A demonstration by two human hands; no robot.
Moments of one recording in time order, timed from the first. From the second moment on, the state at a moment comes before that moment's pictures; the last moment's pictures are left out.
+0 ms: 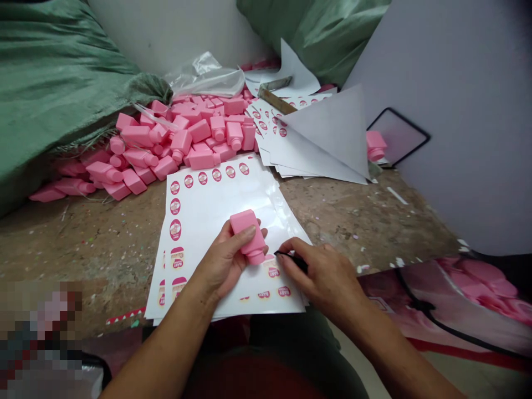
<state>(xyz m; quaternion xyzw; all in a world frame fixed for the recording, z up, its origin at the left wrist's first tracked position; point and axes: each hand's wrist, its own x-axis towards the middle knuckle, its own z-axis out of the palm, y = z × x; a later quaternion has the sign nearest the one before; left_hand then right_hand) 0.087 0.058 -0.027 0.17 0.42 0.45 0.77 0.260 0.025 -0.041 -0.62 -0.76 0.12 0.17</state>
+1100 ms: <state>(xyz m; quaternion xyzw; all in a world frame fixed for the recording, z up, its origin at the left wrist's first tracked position) 0.088 0.052 -0.024 0.25 0.43 0.44 0.75 0.285 0.008 -0.027 -0.59 -0.43 0.50 0.47</state>
